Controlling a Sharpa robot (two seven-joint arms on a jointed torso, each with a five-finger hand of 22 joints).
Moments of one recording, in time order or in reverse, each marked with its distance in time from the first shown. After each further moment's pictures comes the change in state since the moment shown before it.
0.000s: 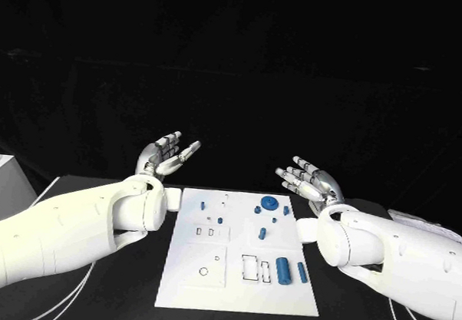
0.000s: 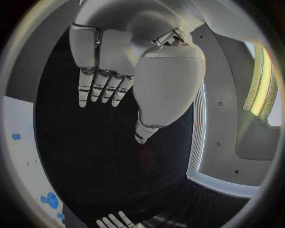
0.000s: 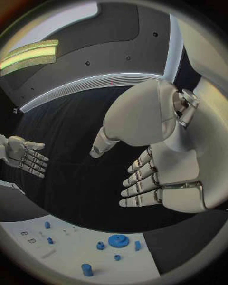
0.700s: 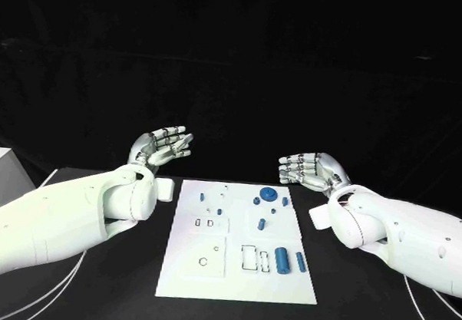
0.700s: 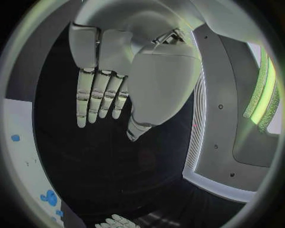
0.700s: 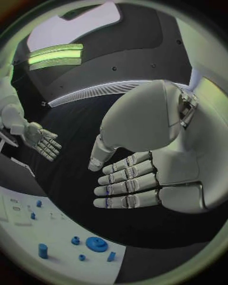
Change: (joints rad) left arm -0.002 -0.024 0.005 -0.032 -0.010 0.113 -0.004; left_hand 0.084 0.050 0.057 0.001 0.003 0.279 0.020 0.123 0.070 0.384 0.053 0.062 0.030 0.477 -0.020 0.136 0.090 0.068 0.387 0.018 0.142 0.066; right arm 0.034 0.015 -0.027 -0.161 -0.321 0.147 -0.051; right_hand 0.146 -0.039 0.134 -0.121 0.000 0.623 0.076 0.166 0.098 0.661 -0.078 0.062 0.030 0.618 -0.103 0.150 0.081 0.100 0.500 -0.021 0.192 0.070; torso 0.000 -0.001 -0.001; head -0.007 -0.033
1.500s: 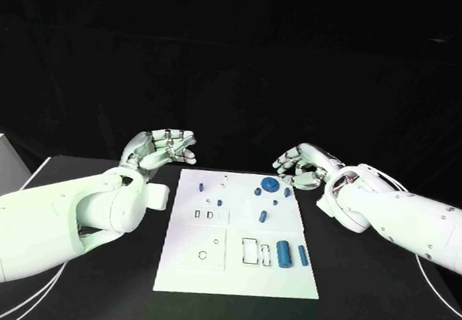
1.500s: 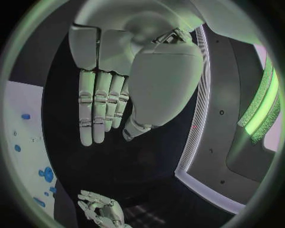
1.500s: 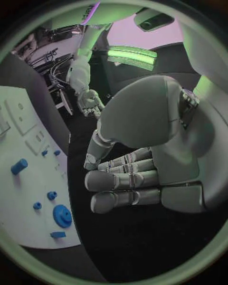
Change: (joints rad) left arm -0.012 -0.148 0.012 0.270 -0.007 0.026 0.013; left_hand -0.001 -0.034 0.141 -0.068 0.000 0.269 0.049 0.040 0.014 0.393 -0.090 0.013 0.003 0.368 -0.131 0.357 0.265 0.019 0.277 -0.123 0.400 0.204; right arm 0.050 0.036 0.008 -0.066 -0.796 -0.009 -0.192; right_hand -0.045 -0.068 0.067 -0.011 0.023 0.152 -0.033 -0.045 0.005 0.192 -0.085 -0.030 -0.003 0.481 -0.143 0.616 0.500 -0.024 0.309 -0.152 0.833 0.666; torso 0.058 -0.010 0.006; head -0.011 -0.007
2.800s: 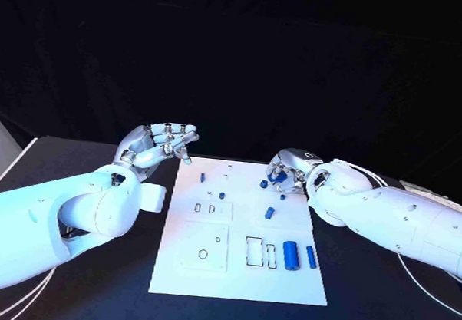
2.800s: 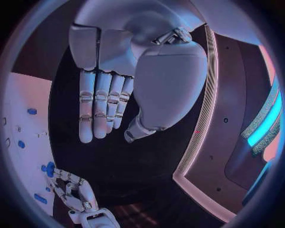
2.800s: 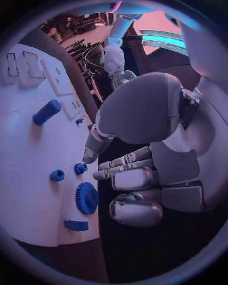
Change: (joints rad) left arm 0.001 -0.050 0.072 0.112 -0.057 0.039 -0.026; left_hand -0.073 -0.064 0.114 -0.040 0.000 0.007 -0.006 0.005 0.002 0.043 -0.008 0.012 0.008 -0.079 -0.011 0.398 0.242 0.000 -0.080 -0.002 0.376 0.251; right arm 0.028 0.113 0.001 -0.096 -0.306 0.105 -0.217; right_hand -0.051 -0.051 0.002 0.060 -0.014 -0.023 -0.009 -0.014 0.035 -0.033 -0.002 0.000 0.004 0.010 0.005 0.473 0.426 -0.078 0.224 0.014 0.294 0.432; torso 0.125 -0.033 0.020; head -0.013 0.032
